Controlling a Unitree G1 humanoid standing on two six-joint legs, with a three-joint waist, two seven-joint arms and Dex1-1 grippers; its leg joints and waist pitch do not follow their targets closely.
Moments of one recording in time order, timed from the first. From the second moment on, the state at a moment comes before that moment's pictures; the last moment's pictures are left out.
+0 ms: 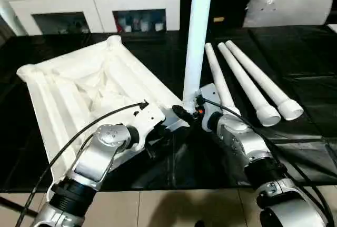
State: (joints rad) left arm -0.36 0.32 -0.30 0.08 0.05 0.49 -0.76; right arm -0.55 -0.13 0.14 0.63 0.15 0.18 0.55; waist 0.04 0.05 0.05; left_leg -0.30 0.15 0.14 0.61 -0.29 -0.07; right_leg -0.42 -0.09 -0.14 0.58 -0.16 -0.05
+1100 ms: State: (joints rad) left arm -0.42 0.54 -0.35 0.26 0.02 0.11 -1.11; right arm -0.31 -0.48 0.17 0.10 0.19 0.26 0.93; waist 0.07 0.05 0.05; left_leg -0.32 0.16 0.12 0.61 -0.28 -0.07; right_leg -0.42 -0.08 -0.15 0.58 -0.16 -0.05
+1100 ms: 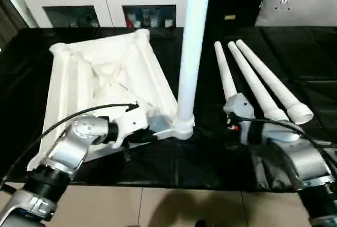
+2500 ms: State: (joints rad) left arm -0.34 0.46 -0.31 0.16 0.01 0.32 -1.01; right arm -0.31 -0.24 0.18 0.26 0.20 0.26 0.79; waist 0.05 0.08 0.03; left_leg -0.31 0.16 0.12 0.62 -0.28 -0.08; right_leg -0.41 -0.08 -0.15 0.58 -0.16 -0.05
